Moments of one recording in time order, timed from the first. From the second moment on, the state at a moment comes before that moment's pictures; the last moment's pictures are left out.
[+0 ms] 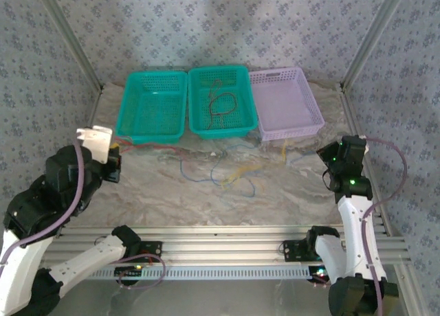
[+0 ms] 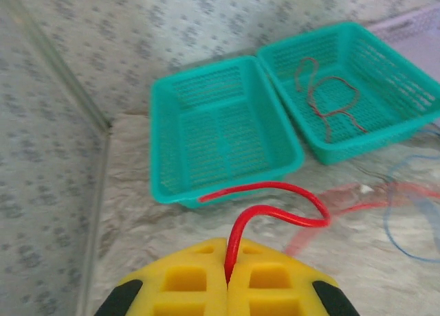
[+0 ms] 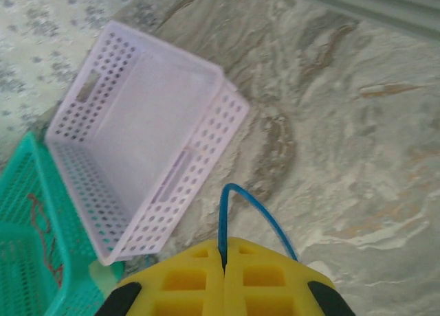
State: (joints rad) left arm -0.69 0.73 1.46 -1.20 -0.55 -0.07; right arm -0.16 0.78 0.71 -0.51 0.04 0.78
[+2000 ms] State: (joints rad) left arm -0.57 2.49 2.70 -1.08 -0.09 -0.19; right arm 0.10 0.71 0.63 -0.34 0.08 0.72
